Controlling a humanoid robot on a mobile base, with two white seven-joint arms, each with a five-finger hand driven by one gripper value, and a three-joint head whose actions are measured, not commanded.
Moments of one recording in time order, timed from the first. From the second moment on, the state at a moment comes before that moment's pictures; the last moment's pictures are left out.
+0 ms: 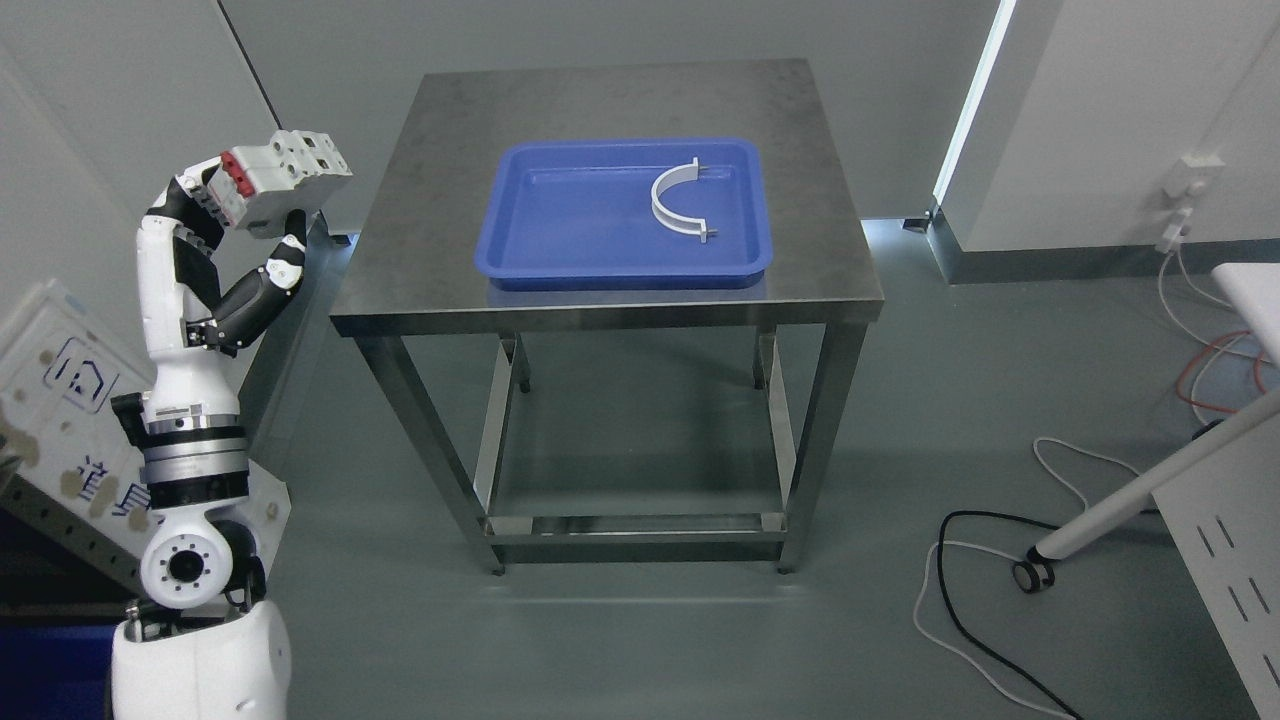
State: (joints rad) left arm -0.52 0.01 0.25 -1.55 -0.12 -0.30 -0.08; right arm 0.09 0.00 0.00 -0.24 0.07 0.05 -0.13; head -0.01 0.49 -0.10
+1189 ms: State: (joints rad) left arm -0.60 0.00 0.24 -1.60 -0.11 -0.19 -0.10; right arm 0.09 0.00 0.00 -0.24 0.07 0.05 -0.14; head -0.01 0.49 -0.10
